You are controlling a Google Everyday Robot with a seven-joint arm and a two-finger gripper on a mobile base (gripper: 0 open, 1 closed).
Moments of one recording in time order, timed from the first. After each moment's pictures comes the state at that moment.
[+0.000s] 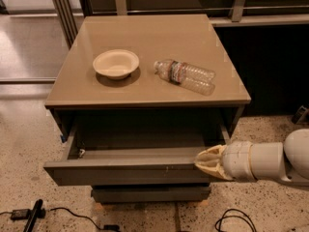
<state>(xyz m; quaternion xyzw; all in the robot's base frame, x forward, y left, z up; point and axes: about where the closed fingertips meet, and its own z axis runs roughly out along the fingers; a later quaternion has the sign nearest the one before) 0.441 -0.142 0.698 -0.55 0.71 0.17 0.40</state>
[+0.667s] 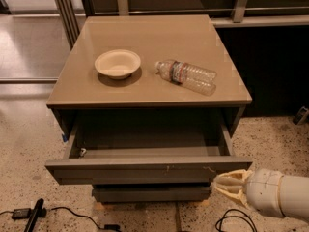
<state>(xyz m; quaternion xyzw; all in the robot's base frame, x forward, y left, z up) 0.374 -0.175 0.694 -0.50 0.75 0.16 0.40</state>
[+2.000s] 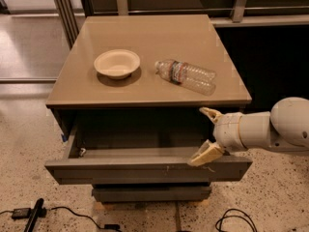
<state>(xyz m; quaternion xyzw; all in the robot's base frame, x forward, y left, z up) 0.504 -0.132 0.732 -0.56 0.70 0.13 0.41</state>
